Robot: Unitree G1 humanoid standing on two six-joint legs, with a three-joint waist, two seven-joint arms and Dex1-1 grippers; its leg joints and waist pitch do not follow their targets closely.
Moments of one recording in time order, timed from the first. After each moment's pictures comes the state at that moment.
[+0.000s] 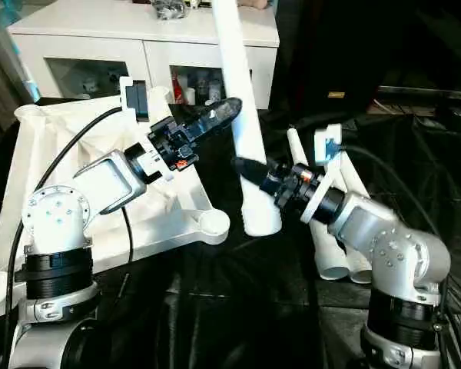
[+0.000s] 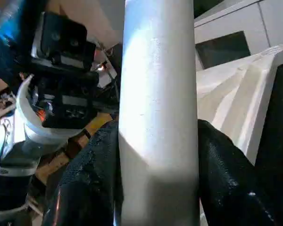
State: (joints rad) left arm -0.67 -0.06 0.28 -0.06 -0.94 1.04 -0.35; right arm -0.42 -0.26 -0.30 -0.20 0.75 1.05 0.75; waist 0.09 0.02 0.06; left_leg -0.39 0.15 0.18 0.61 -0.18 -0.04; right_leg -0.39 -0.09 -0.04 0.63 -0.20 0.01
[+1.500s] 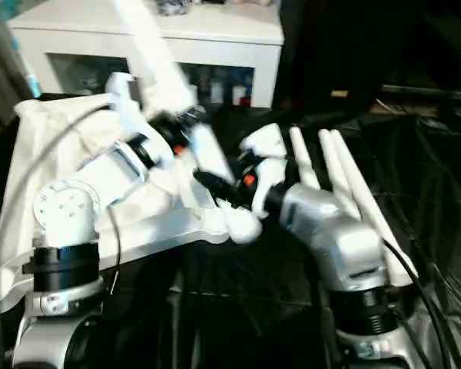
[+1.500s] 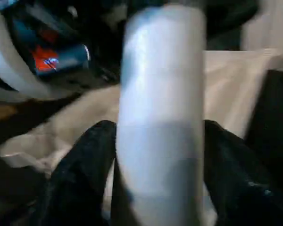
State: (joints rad) left arm -0.70 -0.03 0.21 -0.03 -0.84 0.93 -0.19; right arm -0.46 -0.28 0.02 -0.18 0.52 0.80 0.66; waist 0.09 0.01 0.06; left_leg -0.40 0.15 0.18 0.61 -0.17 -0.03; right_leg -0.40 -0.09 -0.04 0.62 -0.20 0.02
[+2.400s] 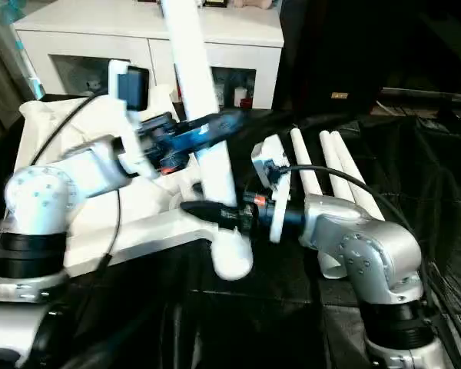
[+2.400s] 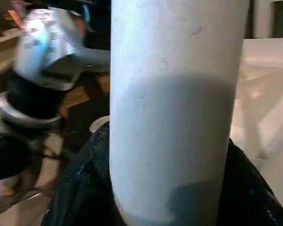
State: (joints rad) left arm -0.74 0.15 0.10 0.01 -0.90 0.93 -0.70; right arm -0.43 -0.36 0.02 -0.28 0.69 0.93 0.78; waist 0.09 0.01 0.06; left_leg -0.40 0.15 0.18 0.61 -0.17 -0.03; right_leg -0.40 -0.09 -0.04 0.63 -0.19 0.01
